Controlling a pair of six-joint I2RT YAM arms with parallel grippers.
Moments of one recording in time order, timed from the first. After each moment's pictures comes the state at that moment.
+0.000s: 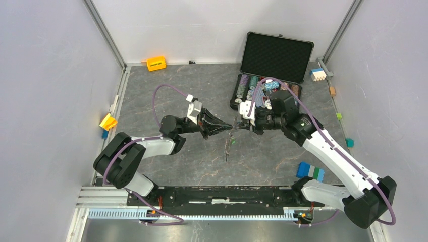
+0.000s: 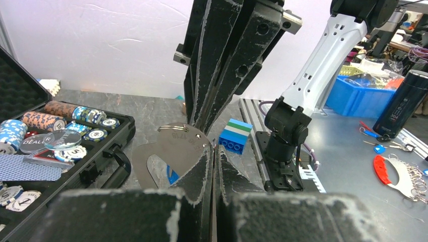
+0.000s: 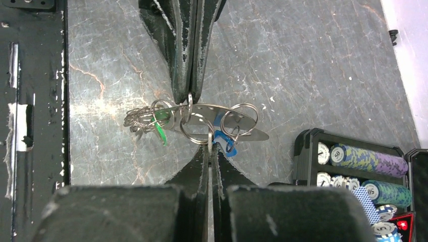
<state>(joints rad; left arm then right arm) -0.61 1.51 0.55 1.47 0.92 -0.54 0.58 1.10 1.02 -0.51 -0.64 -0.66</state>
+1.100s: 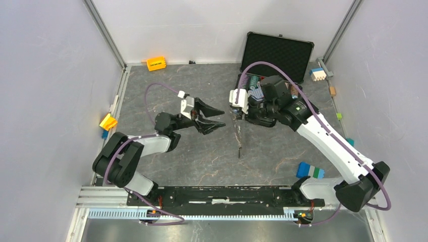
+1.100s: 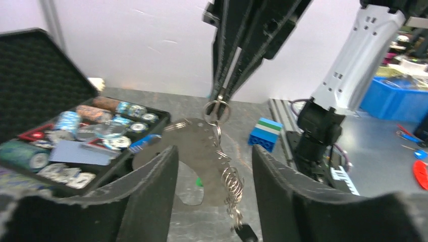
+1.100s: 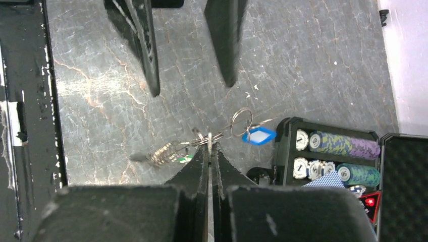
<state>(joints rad) -0.53 1.53 0.55 1.48 0.93 -0.50 0.62 1.25 1.31 -0.74 -0.54 -0.68</state>
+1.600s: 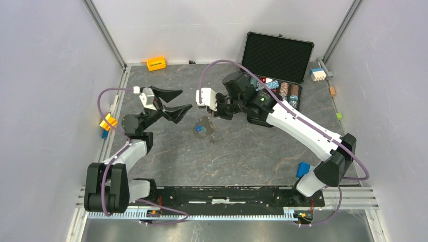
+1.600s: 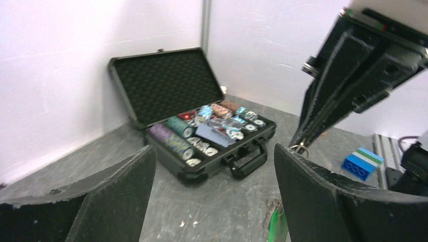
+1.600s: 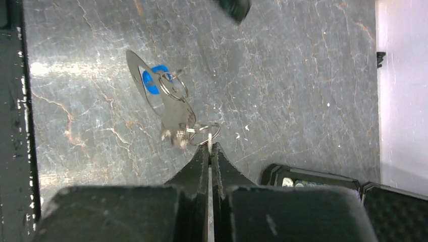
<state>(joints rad) -0.08 1.23 0.47 1.33 0.90 -0.52 0.83 1.56 1.61 -0.74 -0.35 -0.65</state>
